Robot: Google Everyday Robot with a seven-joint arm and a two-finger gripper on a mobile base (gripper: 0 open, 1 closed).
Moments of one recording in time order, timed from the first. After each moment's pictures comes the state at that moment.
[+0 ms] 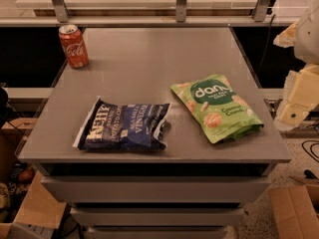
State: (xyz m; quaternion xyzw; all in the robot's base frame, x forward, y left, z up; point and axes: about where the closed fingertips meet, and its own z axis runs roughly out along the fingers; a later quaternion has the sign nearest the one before) arm 0.438 -0.216 0.978 -0.60 0.78 -0.04 0.16
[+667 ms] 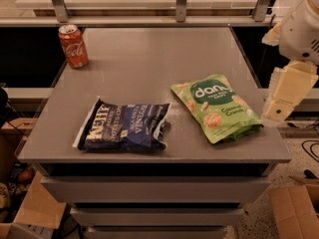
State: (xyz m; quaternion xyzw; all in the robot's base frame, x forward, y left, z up) arm 0.446 -0.201 0.978 -0.61 0.78 -0.04 0.16
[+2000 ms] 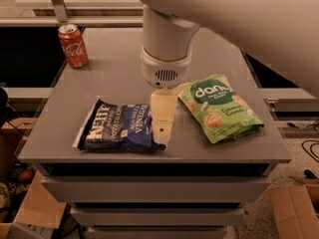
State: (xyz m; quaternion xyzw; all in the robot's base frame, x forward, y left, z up) arm 0.469 -0.009 0.897 -0.71 0.70 -0.01 0.07
